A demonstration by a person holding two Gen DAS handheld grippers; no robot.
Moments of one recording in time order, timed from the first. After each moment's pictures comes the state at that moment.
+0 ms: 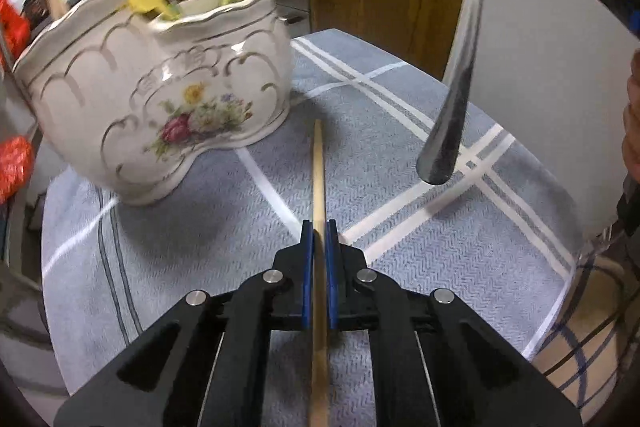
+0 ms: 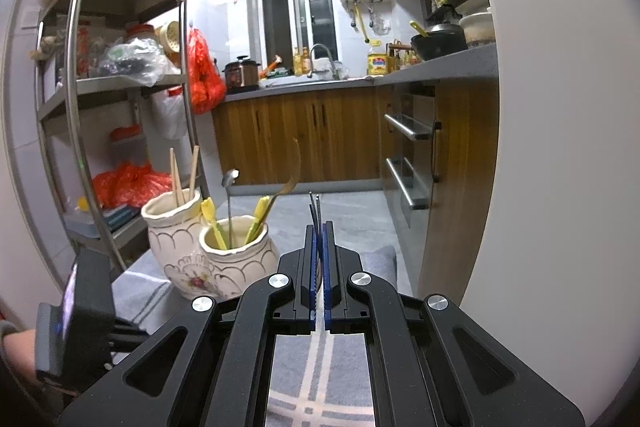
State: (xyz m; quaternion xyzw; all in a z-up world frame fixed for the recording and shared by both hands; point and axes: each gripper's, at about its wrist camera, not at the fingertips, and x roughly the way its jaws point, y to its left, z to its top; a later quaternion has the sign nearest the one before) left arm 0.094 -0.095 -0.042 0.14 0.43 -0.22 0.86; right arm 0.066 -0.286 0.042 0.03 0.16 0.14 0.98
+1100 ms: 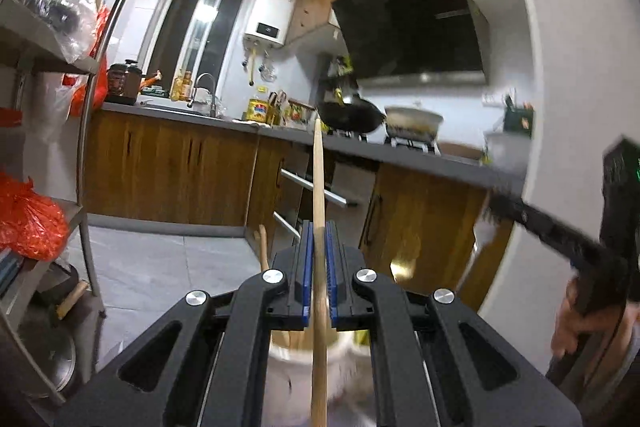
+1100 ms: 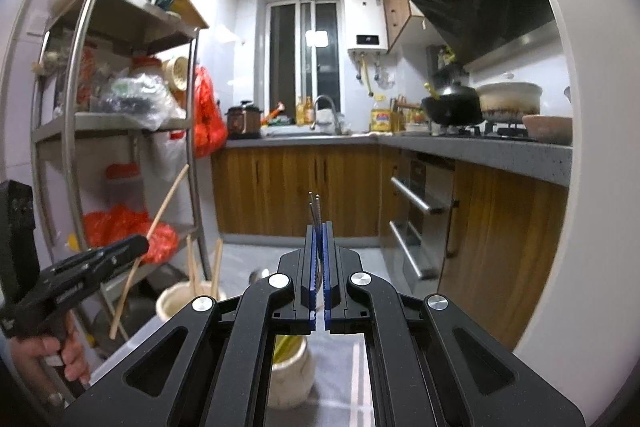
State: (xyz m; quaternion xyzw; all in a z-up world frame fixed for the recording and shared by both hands) left arm 0.120 0.045 0.086 -0.10 0.07 -0.19 0.97; right arm 0.102 -0.225 0.105 0.01 0.06 0.12 0.99
